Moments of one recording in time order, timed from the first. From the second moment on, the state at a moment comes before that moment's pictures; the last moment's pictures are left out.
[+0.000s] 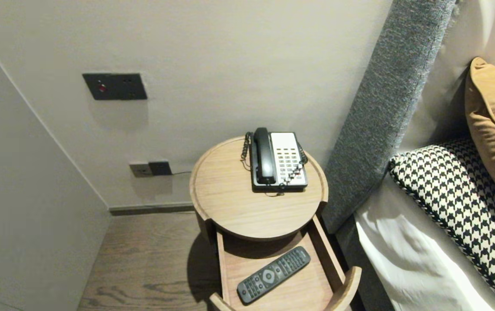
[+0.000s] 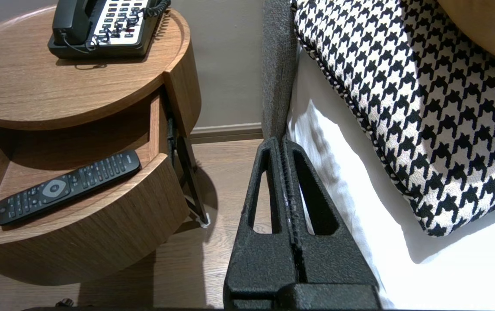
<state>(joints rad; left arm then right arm) 0.04 0.27 -0.10 0.10 -0.12 0.09 0.00 0.00 0.00 -0.10 -0.02 0.01</state>
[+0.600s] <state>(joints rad) 0.03 0.19 -0.09 0.08 -0.11 0.09 0.00 0.00 0.00 -0.10 -0.02 0.01</state>
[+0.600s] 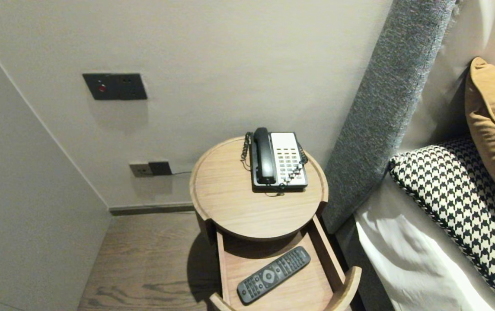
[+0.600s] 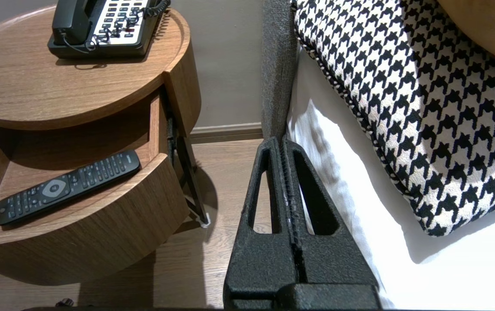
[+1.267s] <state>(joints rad) 0.01 0.00 0.00 -0.01 0.00 0.07 0.00 0.00 0.00 -0.10 -0.01 0.01</state>
